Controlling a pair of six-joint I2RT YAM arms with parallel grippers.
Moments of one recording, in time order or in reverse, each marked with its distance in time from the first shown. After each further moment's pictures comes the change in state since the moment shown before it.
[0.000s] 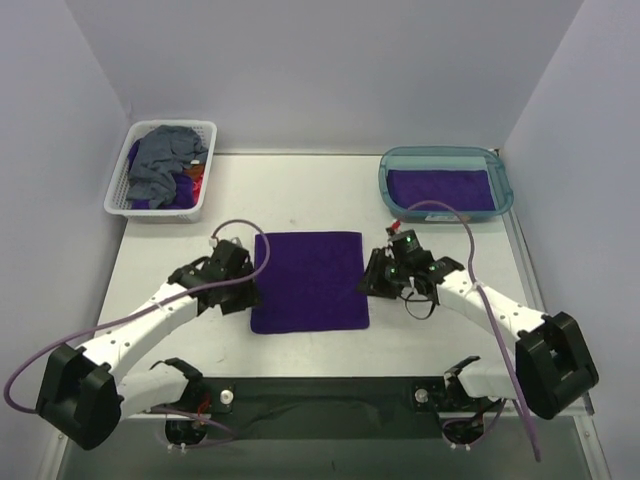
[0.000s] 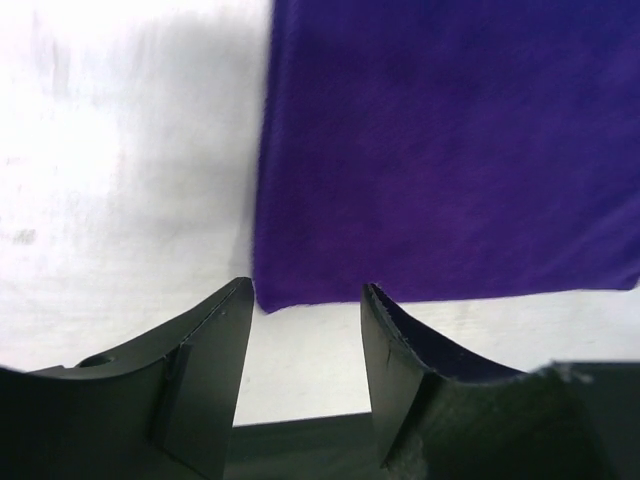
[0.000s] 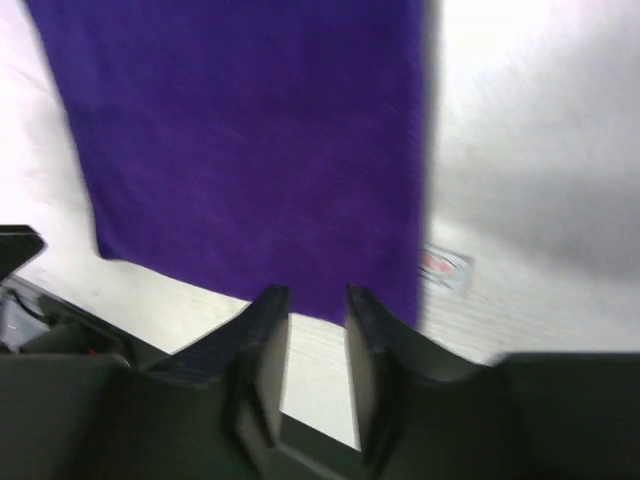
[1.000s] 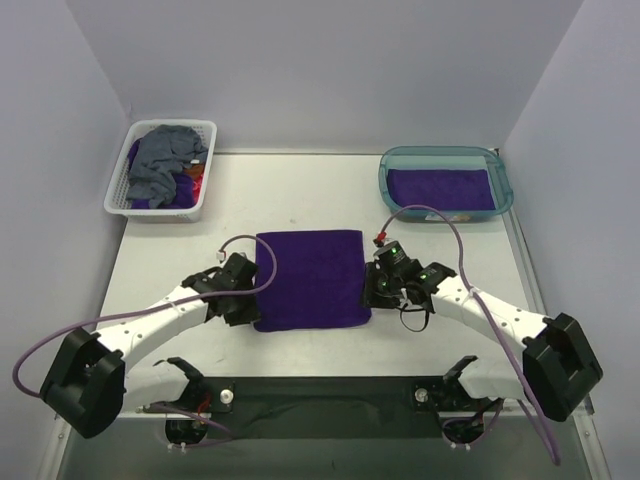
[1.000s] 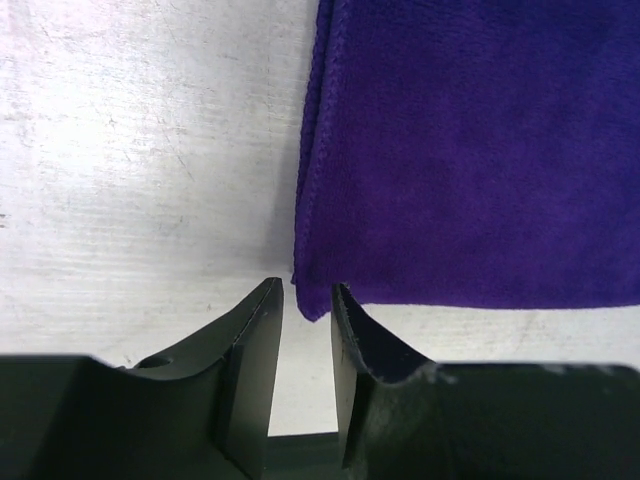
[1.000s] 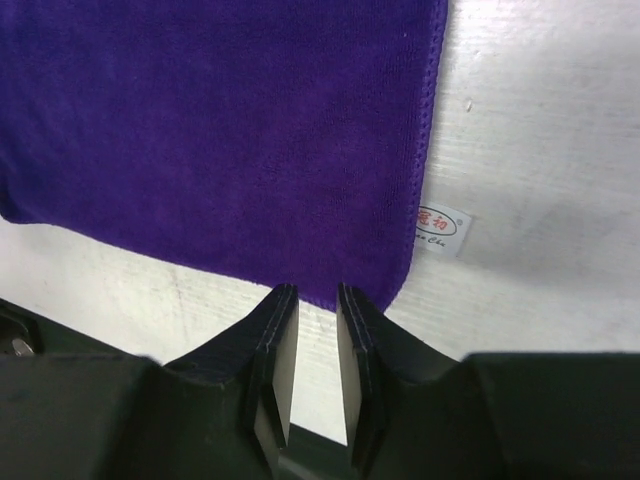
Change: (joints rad) left arm -0.066 0.063 -0.047 0.056 -0.034 -0.034; right arm 0.150 -0.011 0.063 -0.115 0.158 -0.081
